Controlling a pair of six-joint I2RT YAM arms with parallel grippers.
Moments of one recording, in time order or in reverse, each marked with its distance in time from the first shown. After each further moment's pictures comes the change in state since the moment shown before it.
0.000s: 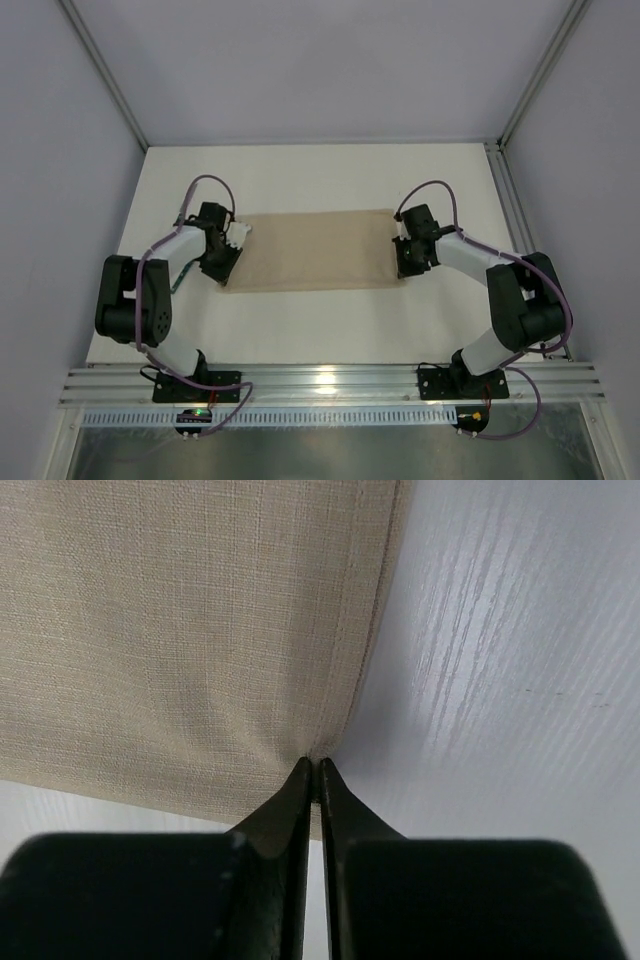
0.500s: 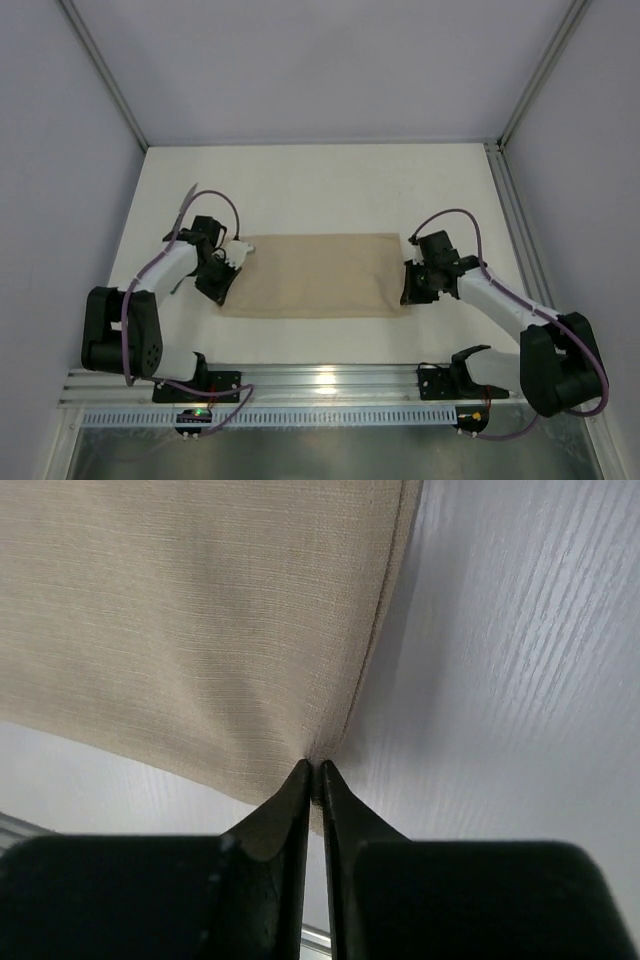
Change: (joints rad) left arm 0.000 -0.164 -0.093 -0.174 0.126 0.149; right arm 0.000 -0.316 -0.232 -0.073 -0.145 0.135
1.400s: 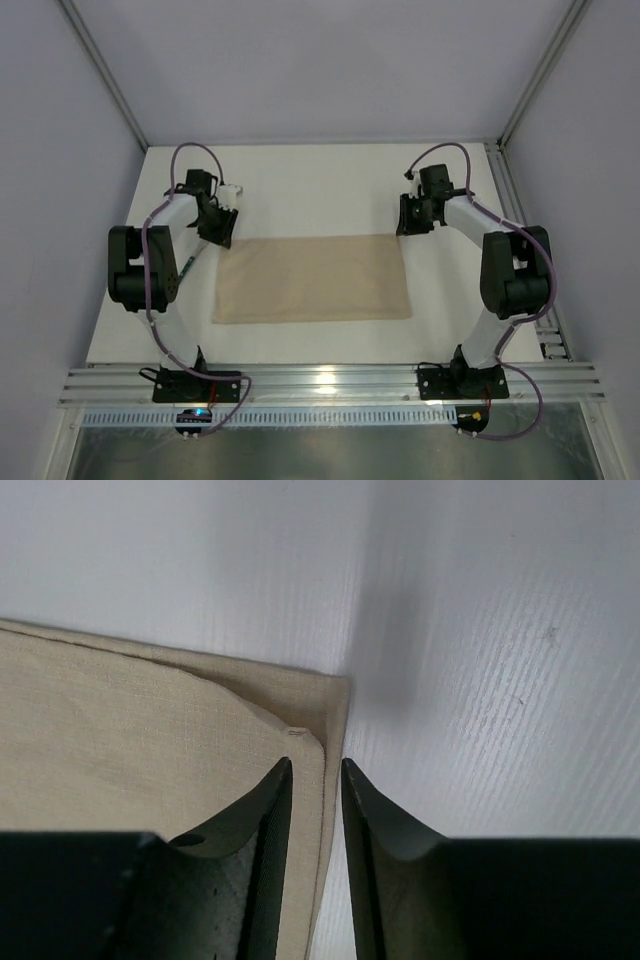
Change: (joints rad) left arm 0.114 0.391 0.437 0.170 0.046 -0.128; right arm -0.167 0.514 0.576 0.065 -0.016 -0.202
